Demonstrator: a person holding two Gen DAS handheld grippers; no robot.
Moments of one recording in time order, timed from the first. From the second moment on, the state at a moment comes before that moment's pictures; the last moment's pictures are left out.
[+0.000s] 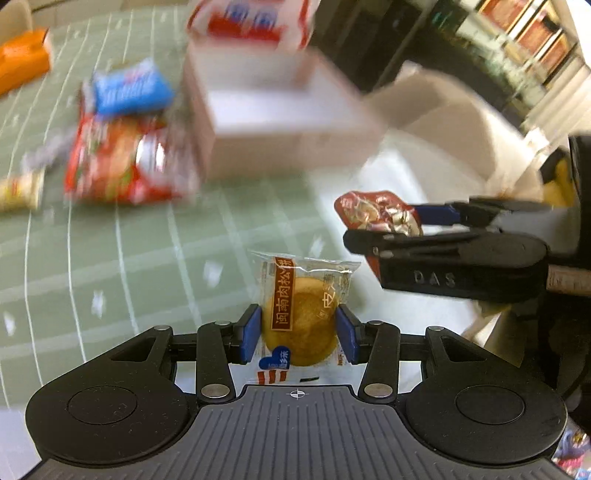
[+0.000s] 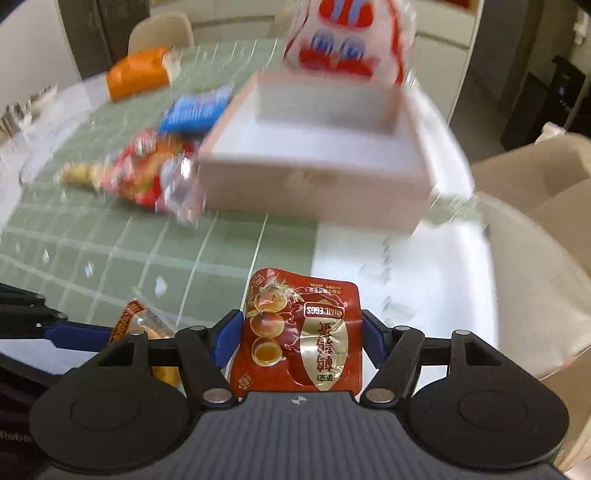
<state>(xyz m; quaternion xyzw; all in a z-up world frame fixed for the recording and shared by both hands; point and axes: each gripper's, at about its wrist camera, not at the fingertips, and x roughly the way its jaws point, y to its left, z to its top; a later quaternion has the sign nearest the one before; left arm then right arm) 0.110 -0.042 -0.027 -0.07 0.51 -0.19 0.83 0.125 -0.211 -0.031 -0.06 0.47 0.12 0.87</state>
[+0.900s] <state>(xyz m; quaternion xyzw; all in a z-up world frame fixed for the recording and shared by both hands) 0.295 0.012 -0.021 -0.16 0.43 -0.07 0.88 0.328 -0.250 -0.031 0.00 0.46 0.14 0.88</state>
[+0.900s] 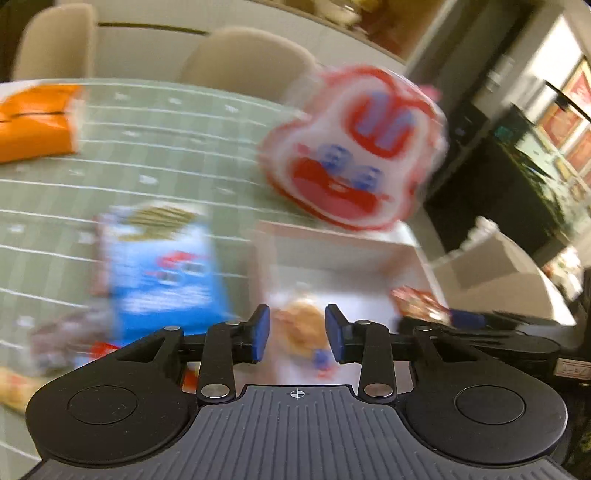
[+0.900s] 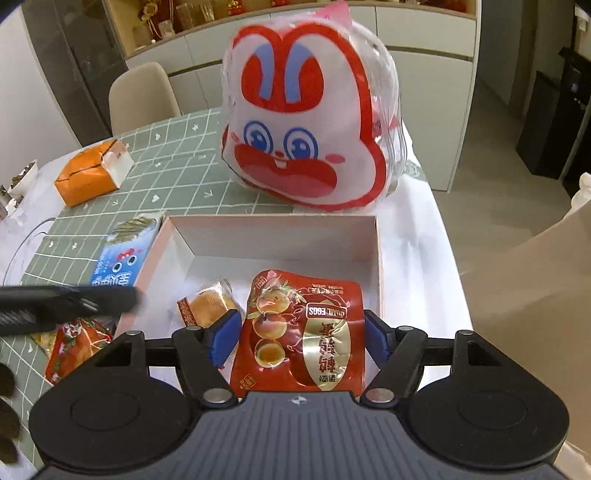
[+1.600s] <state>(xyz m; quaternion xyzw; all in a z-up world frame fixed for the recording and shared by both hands) 0.209 0.189 -0.081 -0.19 0.48 0.04 0.85 0.302 -0.181 -0.049 -0.02 0.46 0.07 0.89</state>
